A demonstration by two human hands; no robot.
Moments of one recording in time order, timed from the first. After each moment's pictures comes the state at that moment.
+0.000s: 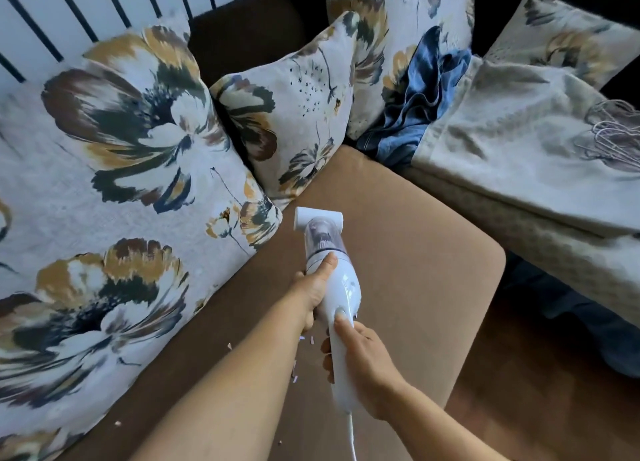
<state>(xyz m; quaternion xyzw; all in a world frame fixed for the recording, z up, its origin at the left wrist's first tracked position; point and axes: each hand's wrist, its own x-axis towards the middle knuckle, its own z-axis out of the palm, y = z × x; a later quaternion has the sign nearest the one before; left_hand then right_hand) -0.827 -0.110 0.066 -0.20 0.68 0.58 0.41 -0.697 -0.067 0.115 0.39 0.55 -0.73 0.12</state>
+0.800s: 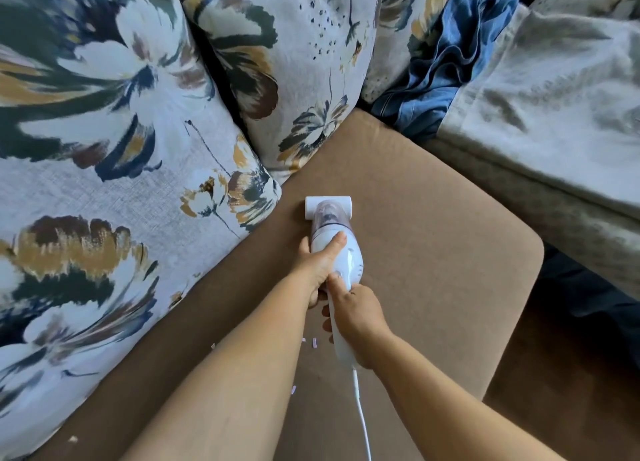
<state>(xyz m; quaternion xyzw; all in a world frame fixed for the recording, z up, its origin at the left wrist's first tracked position) -0.887 -0.089 -0.028 -0.19 0.67 0.58 0.42 -0.794 -0.050 0.013 0.44 0.64 -0.61 0.14</state>
